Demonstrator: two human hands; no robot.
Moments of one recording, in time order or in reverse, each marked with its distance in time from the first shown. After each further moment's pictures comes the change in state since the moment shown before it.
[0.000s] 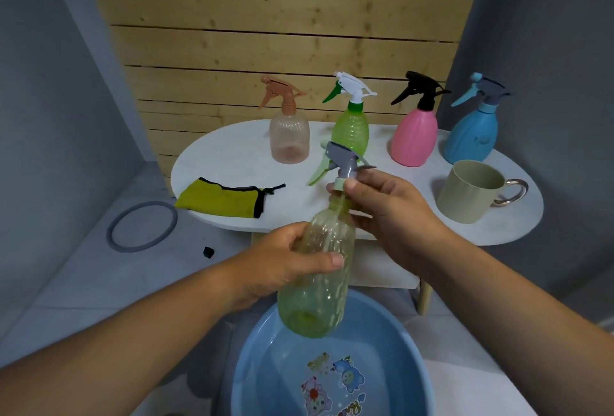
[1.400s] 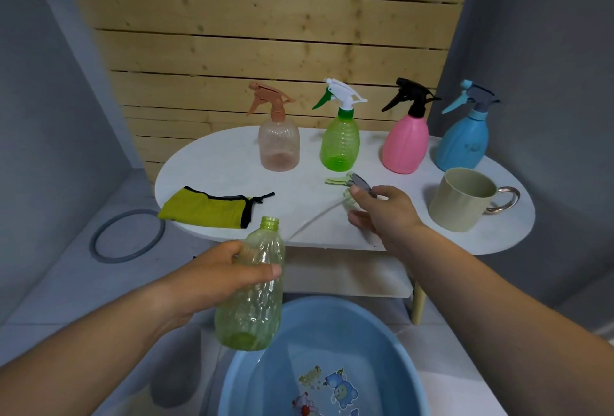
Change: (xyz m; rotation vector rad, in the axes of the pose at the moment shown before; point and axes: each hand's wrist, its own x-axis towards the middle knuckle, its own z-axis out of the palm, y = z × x) left_hand -0.005 -0.021 -0.052 0.179 0.176 -0.159; right_hand 0.069 0.045 -0.049 -0.104 0.452 0.202
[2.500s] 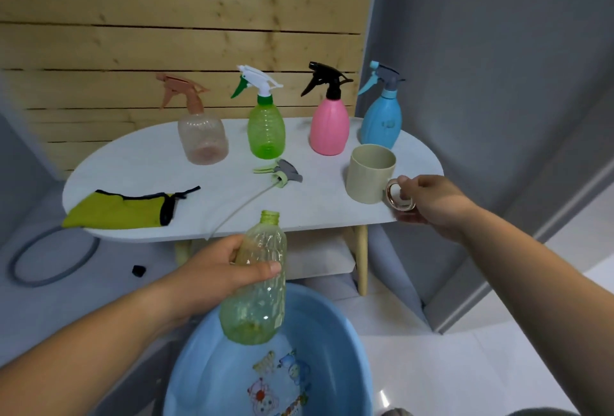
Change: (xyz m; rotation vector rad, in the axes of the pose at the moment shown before) left_hand 0.015 0.025 0.093 0.004 -0.151 0.167; right_hand -0.010 -0.016 -0.195 -0.299 0.166 -0.025
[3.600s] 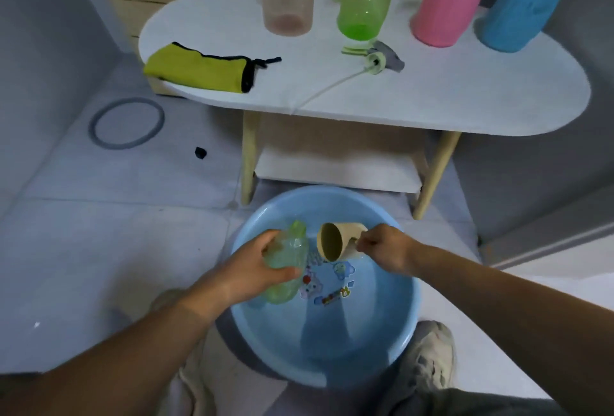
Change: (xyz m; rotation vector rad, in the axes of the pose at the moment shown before) left_hand -0.046 -0.216 0.019 0.126 0.142 -0.209; right_hand -0.084 0.175 0.171 -0.910 -0.716 -0.049
